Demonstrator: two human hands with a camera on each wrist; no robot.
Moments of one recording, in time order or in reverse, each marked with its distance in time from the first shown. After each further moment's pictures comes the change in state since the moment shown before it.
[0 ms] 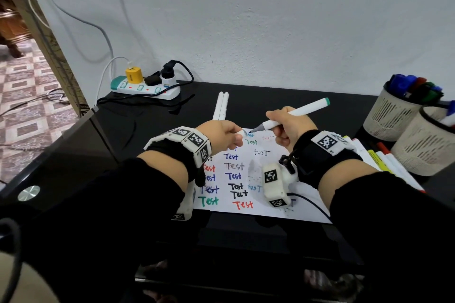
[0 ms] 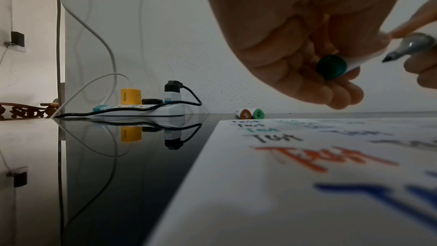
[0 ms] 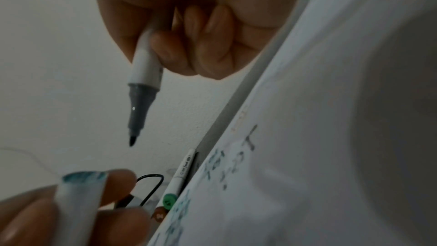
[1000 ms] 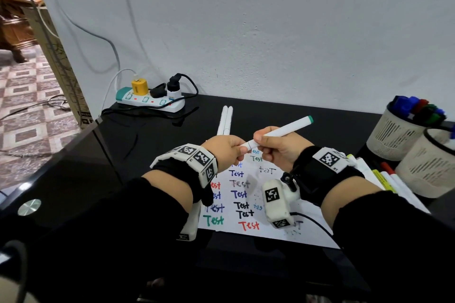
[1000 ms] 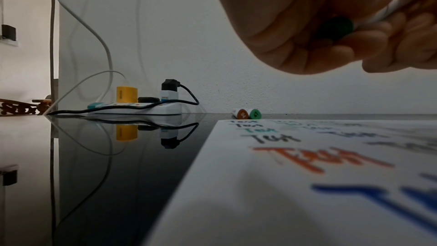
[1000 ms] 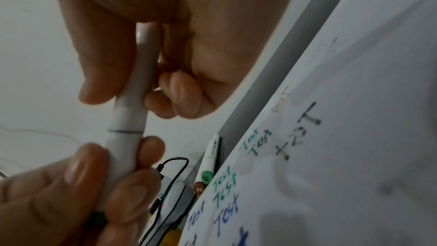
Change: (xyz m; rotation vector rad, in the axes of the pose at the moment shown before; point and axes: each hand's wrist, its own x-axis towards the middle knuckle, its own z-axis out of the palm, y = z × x) left_hand 0.002 -0.001 -0.005 0.060 0.034 0.022; right_hand -0.007 -0.002 0.018 0.049 -0.359 -0.030
